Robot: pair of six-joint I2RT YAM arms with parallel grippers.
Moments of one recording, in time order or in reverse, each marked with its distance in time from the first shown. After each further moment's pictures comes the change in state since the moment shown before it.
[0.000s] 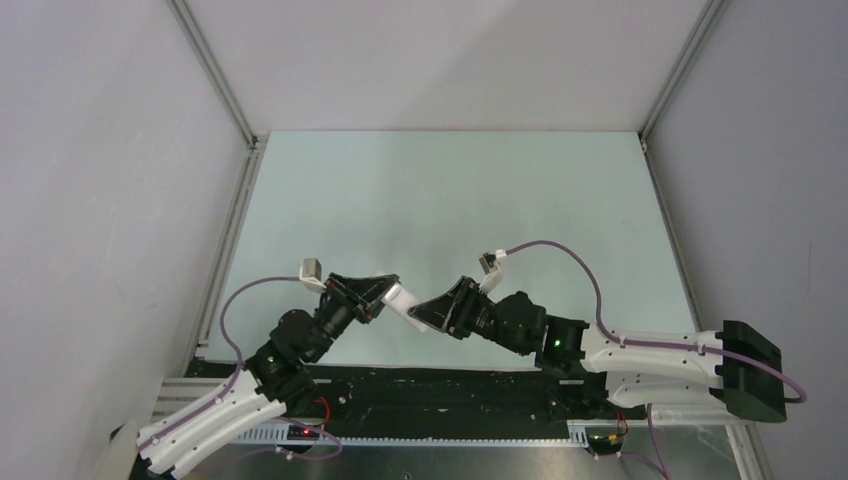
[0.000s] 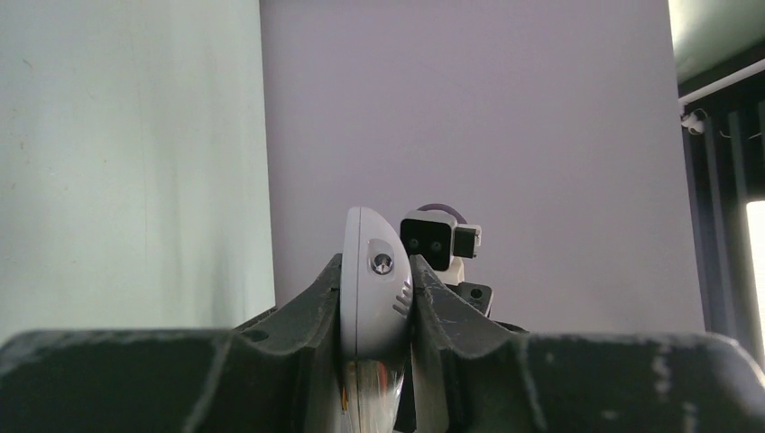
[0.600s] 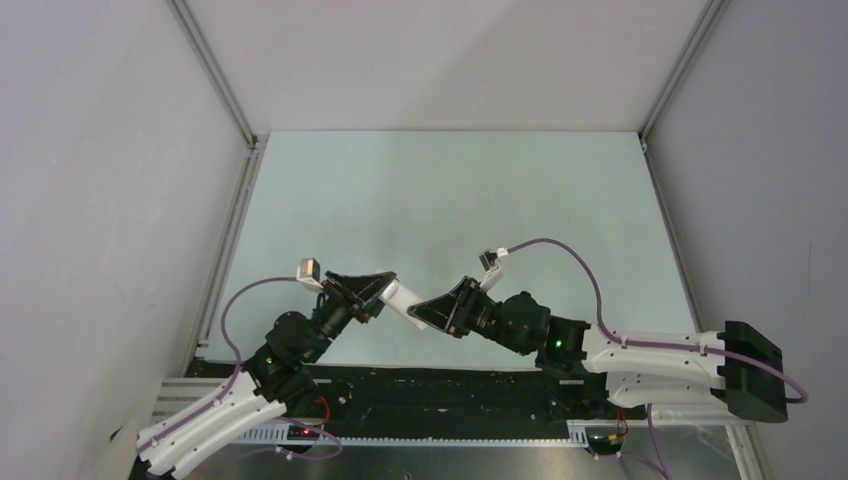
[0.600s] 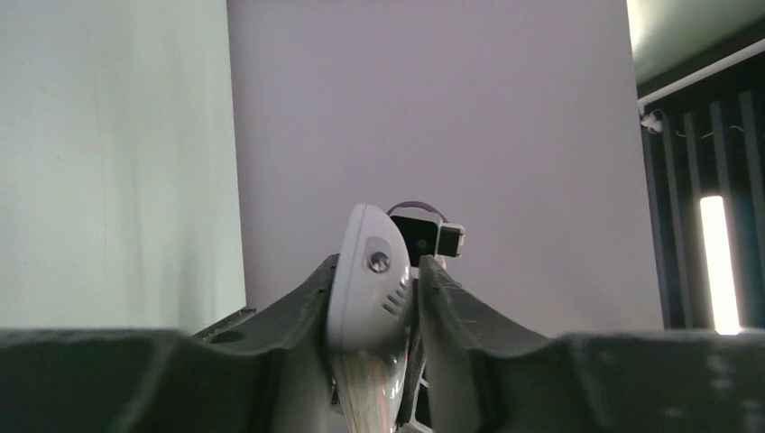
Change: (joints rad) left arm 0.000 -0.028 0.000 0.035 0.002 -0.038; right arm 0.000 0.002 0.000 0.071 -0.006 -0.026
